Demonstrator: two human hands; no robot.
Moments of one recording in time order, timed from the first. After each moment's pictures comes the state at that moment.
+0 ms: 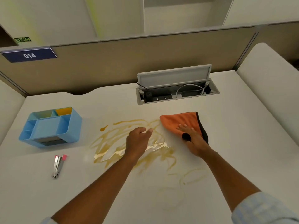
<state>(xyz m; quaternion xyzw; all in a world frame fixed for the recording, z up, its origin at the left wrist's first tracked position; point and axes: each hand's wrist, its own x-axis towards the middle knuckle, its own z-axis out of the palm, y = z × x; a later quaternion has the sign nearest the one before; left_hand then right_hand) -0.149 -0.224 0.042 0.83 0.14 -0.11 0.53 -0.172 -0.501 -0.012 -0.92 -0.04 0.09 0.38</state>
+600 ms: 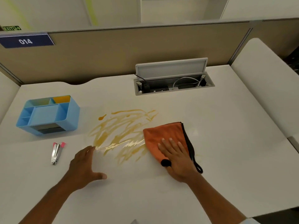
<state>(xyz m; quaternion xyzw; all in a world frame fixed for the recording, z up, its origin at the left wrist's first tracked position) -0.259 -0.010 0.003 0.97 0.00 -0.22 0.12 -0.297 -0.421 -0.051 -0.98 -0.15 0.09 0.12</state>
